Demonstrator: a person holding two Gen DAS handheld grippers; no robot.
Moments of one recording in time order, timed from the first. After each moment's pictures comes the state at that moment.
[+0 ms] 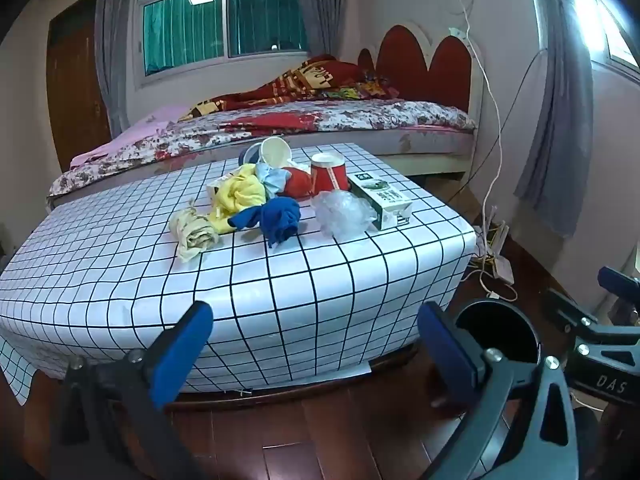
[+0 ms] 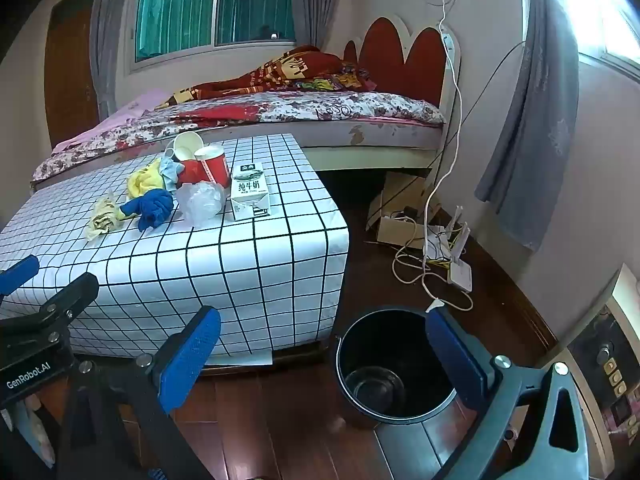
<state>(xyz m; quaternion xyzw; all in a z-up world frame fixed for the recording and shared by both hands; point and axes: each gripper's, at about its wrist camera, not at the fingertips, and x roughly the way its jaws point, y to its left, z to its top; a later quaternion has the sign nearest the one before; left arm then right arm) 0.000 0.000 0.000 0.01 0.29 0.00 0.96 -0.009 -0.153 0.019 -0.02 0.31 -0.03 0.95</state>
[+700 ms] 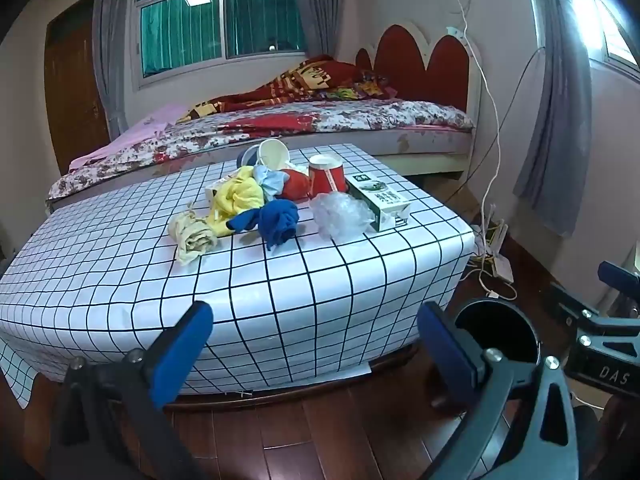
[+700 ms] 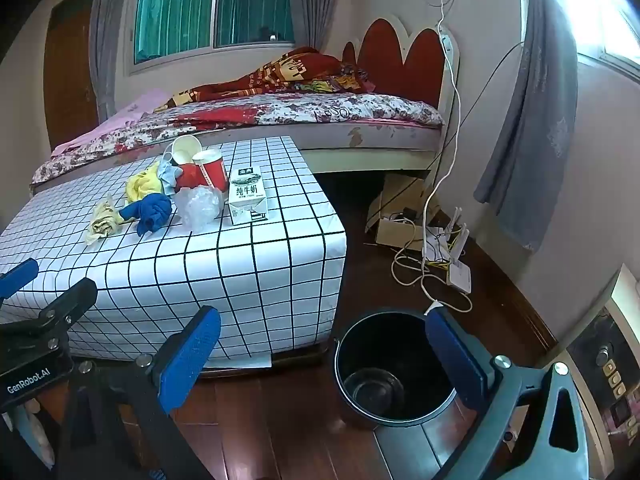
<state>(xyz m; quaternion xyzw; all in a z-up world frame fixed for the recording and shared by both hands) 0.003 -0.001 0.003 0.02 0.30 0.00 0.96 -0.008 -0.154 0.022 -0.02 0.31 -0.03 0.95</state>
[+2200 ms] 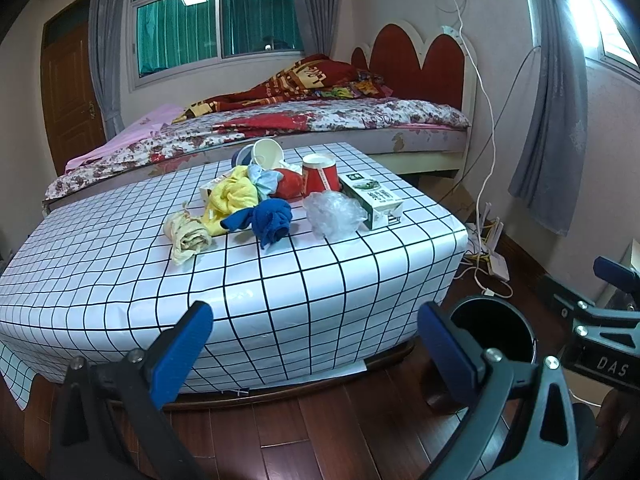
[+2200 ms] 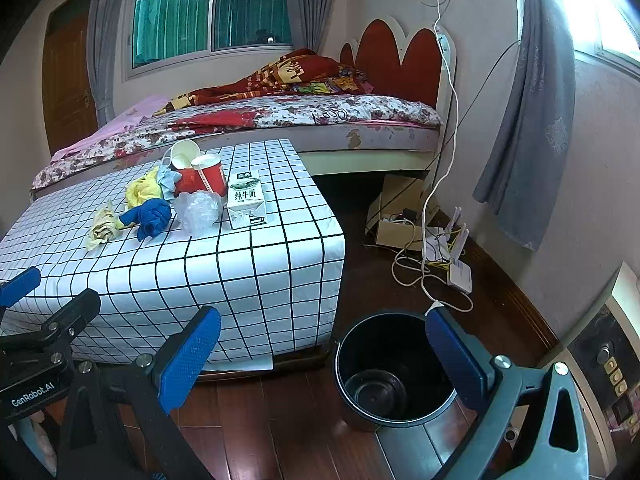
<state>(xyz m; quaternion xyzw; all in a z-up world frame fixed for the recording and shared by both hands) 0.000 -0.007 0.004 0.02 0.30 -0.01 0.95 -0.008 -0.159 0.029 -0.01 0.31 -0.03 0.95</state>
